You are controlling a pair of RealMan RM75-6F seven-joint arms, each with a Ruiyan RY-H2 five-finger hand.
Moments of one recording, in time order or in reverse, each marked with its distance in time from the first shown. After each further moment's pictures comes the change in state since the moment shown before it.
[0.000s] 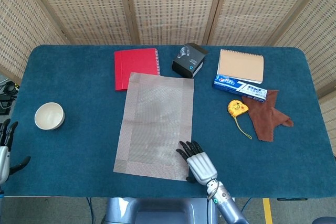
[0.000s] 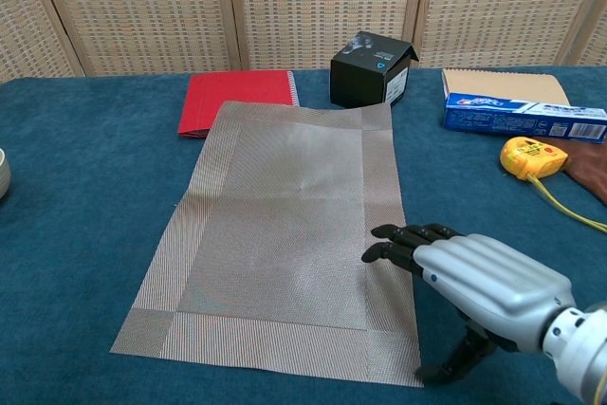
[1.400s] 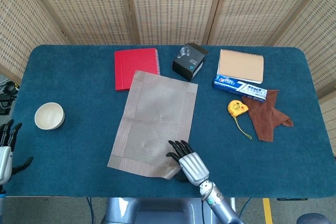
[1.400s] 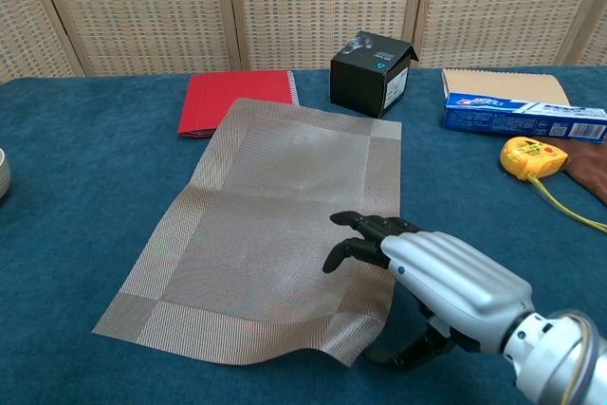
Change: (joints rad) left arm 0.006 -0.004 -0.008 0.001 0.008 -0.032 -0.009; right arm 0.032 -0.114 -0.034 0.165 -0.171 0.090 0.332
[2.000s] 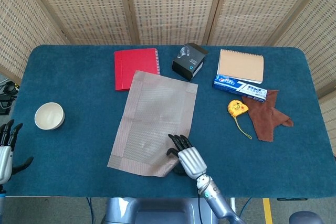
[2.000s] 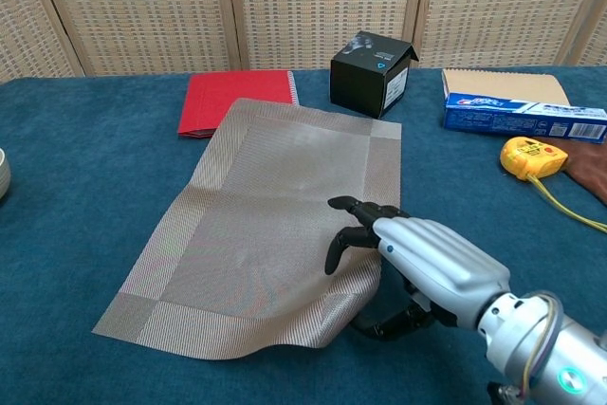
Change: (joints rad) left arm 0.000 0.001 -0.005 0.001 -0.006 -0.011 -0.012; right arm 0.022 -0.063 0.052 0.092 0.026 -0.008 0.071
